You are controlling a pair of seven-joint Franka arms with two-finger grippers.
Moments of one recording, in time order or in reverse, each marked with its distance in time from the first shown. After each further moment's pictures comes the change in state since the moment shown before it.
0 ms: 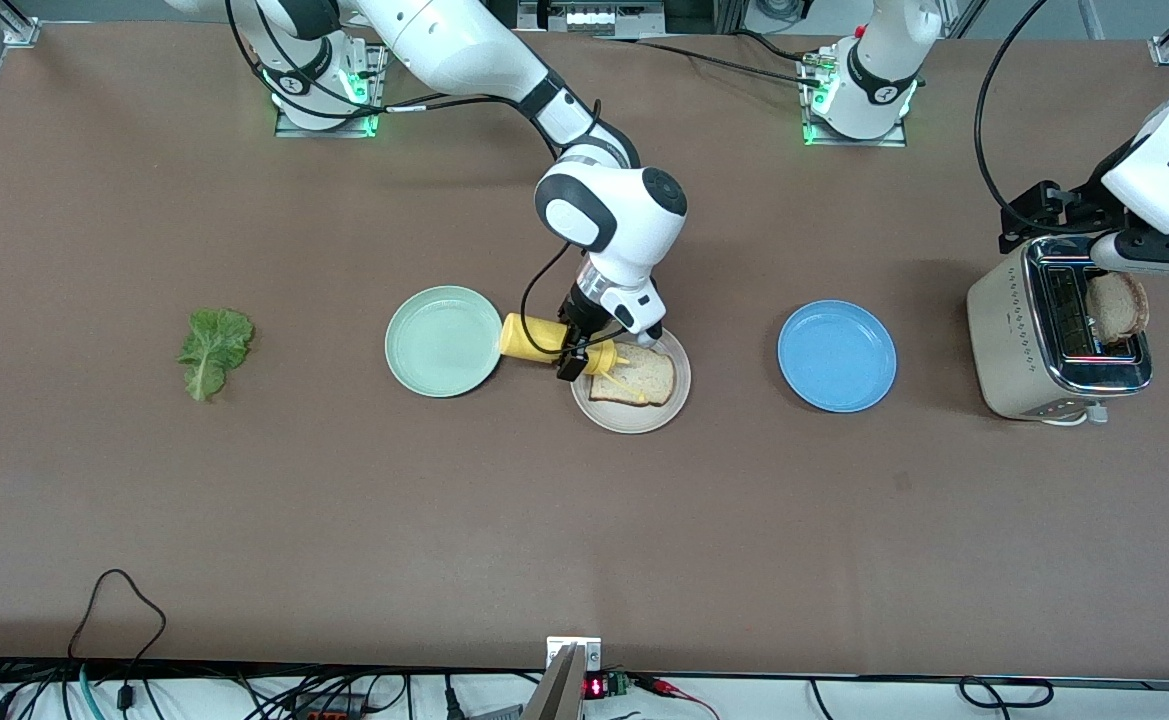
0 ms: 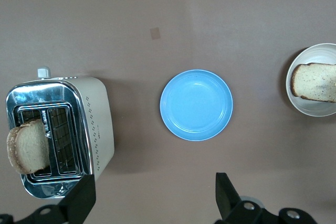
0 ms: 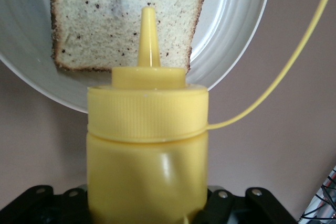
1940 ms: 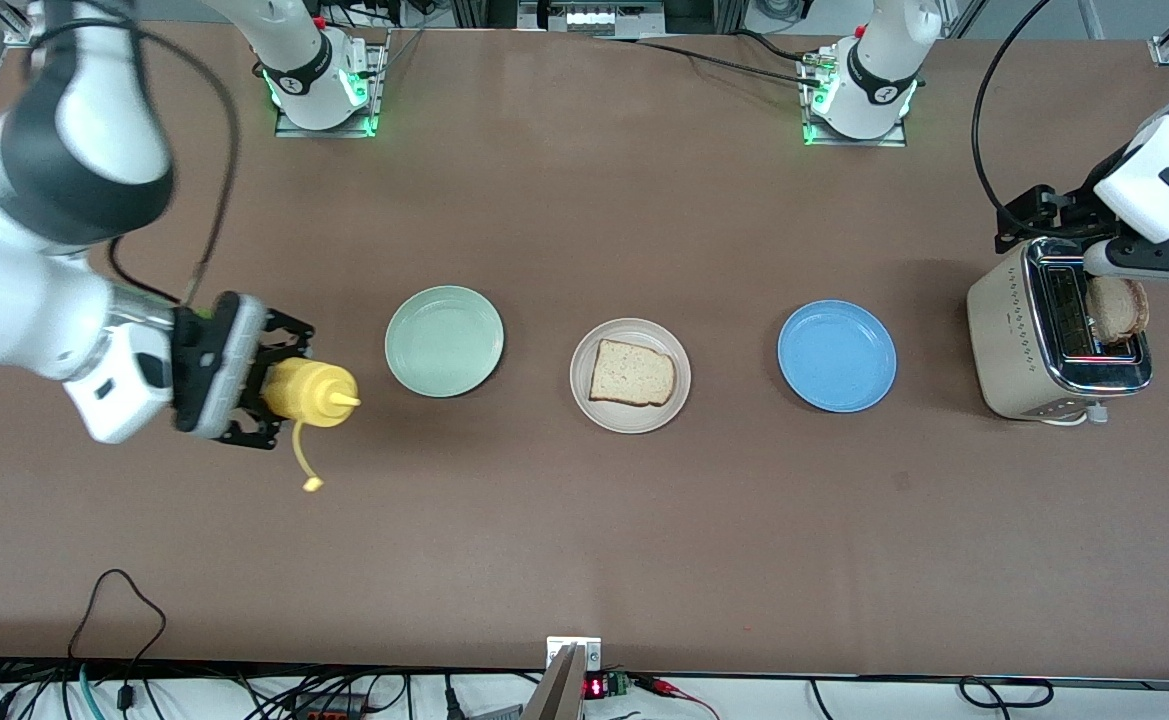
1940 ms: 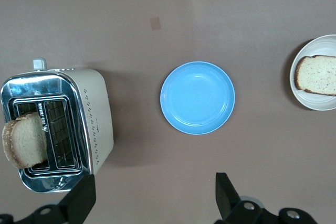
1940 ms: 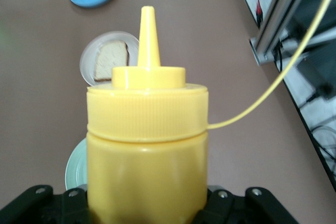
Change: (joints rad) left arm 0.001 0.022 0.005 -0.003 0.002 -0.022 0.000; right arm -0.738 -0.434 -0.043 -0.043 1.154 -0.197 -0.945
